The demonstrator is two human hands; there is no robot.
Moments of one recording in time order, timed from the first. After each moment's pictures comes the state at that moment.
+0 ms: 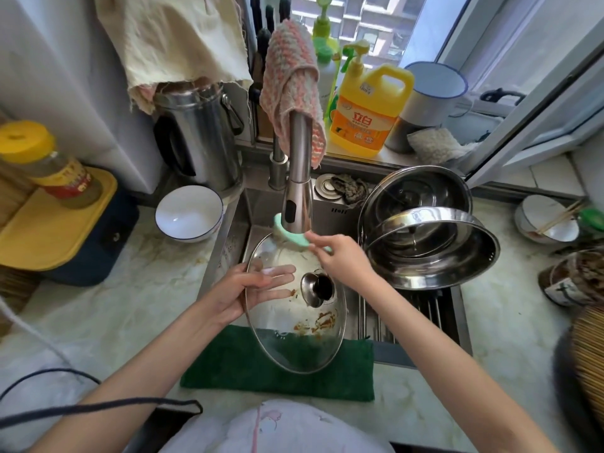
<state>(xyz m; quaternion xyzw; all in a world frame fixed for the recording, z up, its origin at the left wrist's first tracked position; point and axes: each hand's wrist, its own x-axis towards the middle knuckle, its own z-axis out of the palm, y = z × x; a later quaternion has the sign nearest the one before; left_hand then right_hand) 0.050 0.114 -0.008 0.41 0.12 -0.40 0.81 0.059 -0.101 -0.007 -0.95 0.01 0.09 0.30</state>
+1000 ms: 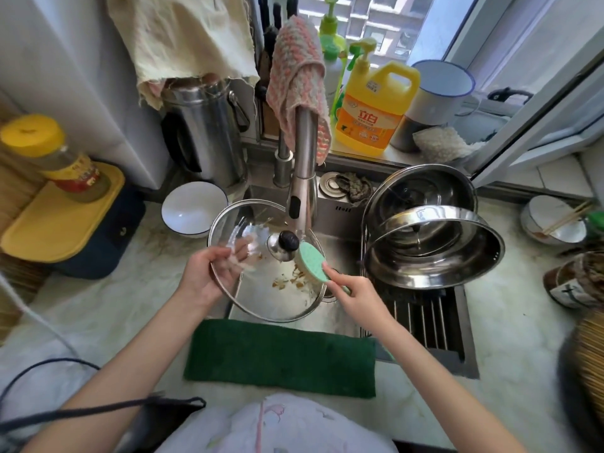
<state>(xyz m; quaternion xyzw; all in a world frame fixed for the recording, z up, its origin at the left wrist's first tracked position) 0.064 0.143 0.002 0.31 0.28 -0.23 0.88 -0.013 -0.120 -0.054 -0.89 0.07 0.11 0.45</state>
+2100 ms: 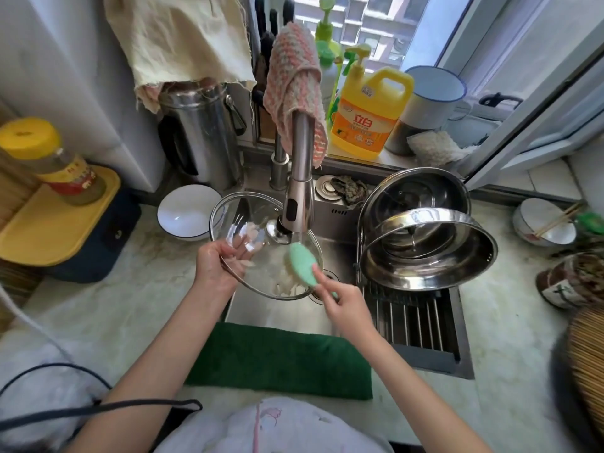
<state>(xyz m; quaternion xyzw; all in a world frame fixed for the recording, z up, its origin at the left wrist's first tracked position) 0.070 0.109 0.020 0.29 0.33 -0.13 0.89 -0.023 -0.092 -0.063 -0.87 0.09 0.03 0.49</state>
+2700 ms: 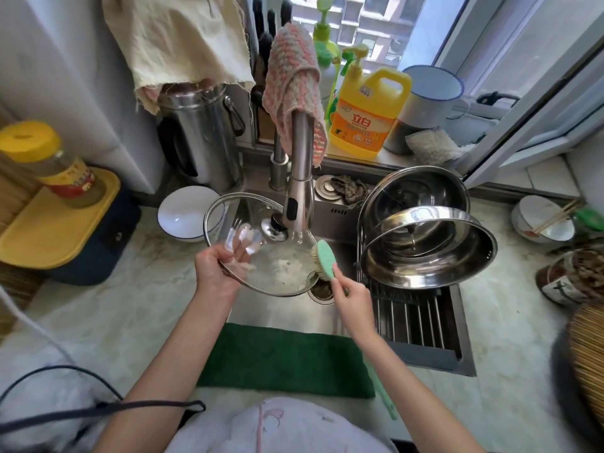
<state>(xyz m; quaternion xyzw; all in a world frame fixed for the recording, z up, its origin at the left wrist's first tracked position) 0.067 0.112 0.007 0.28 0.32 -0.10 0.90 -0.022 -0.092 -0.065 -0.84 0.21 -0.01 0.49</state>
